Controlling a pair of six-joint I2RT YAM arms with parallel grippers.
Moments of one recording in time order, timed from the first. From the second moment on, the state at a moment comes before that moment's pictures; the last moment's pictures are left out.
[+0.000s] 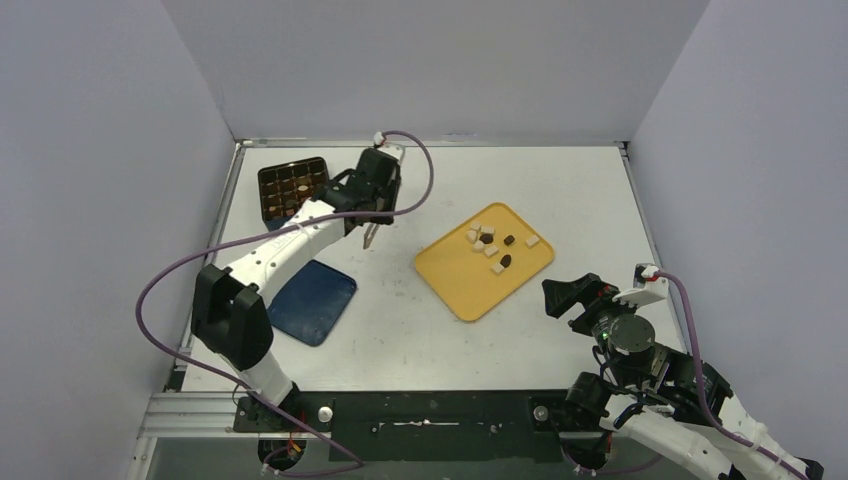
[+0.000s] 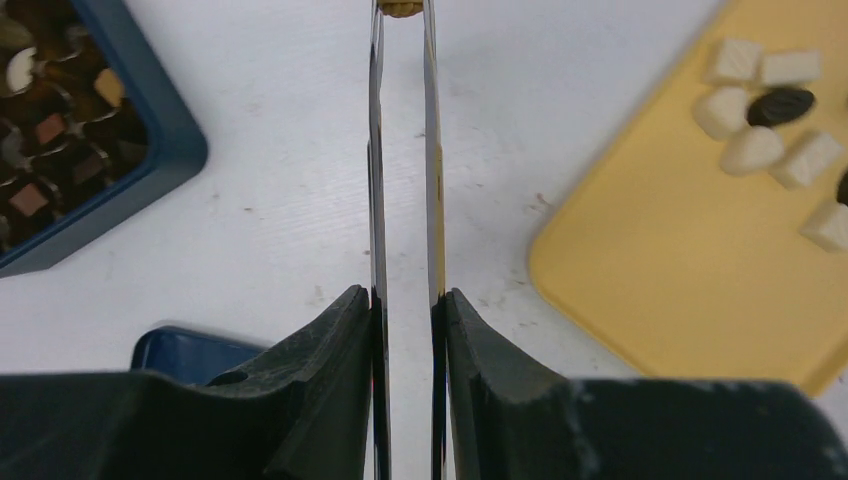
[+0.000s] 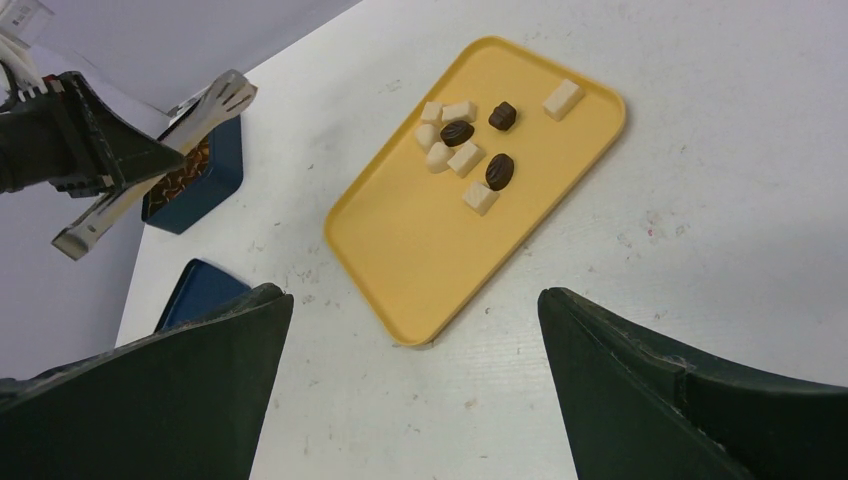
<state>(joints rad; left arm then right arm) -0.63 1.67 1.48 -0.63 -0.28 -0.21 0.95 0.27 0.75 -0.86 0.74 0.85</state>
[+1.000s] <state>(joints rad) -0.03 1.83 1.58 -0.65 -0.23 -0.24 0.95 0.27 0.75 -0.85 0.74 0.85</state>
